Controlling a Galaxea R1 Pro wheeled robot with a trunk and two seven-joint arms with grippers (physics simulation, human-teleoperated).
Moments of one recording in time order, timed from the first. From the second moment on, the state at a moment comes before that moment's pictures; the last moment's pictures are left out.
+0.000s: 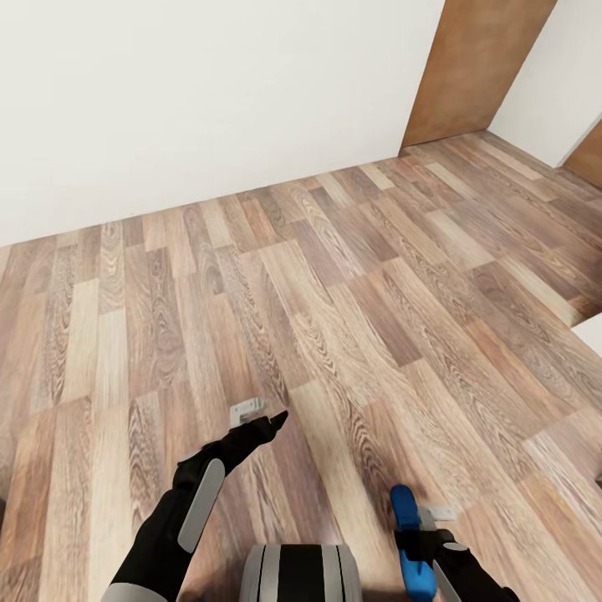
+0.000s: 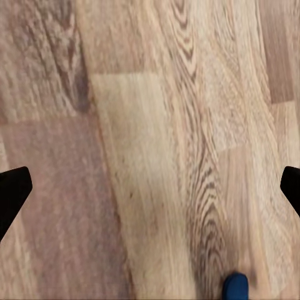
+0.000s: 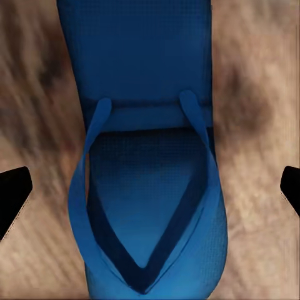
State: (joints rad) left arm -0.43 -0.14 -0.07 -1.18 0.43 0.46 -0.10; right arm -0.43 -0.06 -0.01 -0.49 0.01 0.18 0.00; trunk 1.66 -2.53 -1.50
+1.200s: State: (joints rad) left arm -0.43 -0.14 -0.07 -1.18 0.43 0.45 -0.10; right arm -0.43 -0.06 -0.01 -0.49 0.01 0.18 0.00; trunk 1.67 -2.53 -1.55
